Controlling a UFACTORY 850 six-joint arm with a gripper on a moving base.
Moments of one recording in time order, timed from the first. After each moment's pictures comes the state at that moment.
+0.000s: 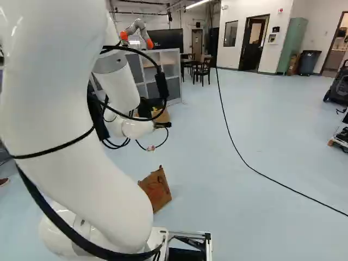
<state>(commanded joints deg) 5.5 -6.4 -26.6 -2.1 38.1 0.0</state>
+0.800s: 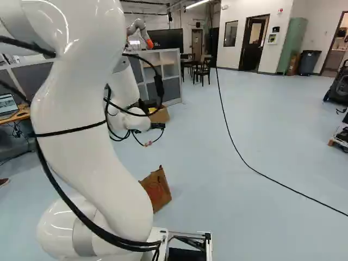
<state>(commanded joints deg) 9.9 -17.6 -38.6 -4.8 27.2 0.0</state>
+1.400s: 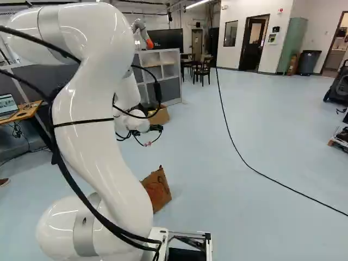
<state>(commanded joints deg) 11.3 -26.6 -45.2 -4.8 26.0 0.0</state>
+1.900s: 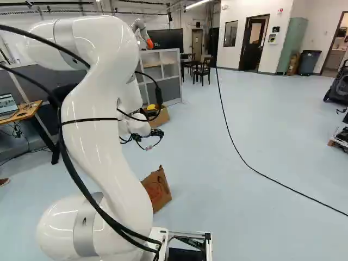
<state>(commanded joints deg) 11.3 -31.4 -47.2 -4.8 23.6 0.0</state>
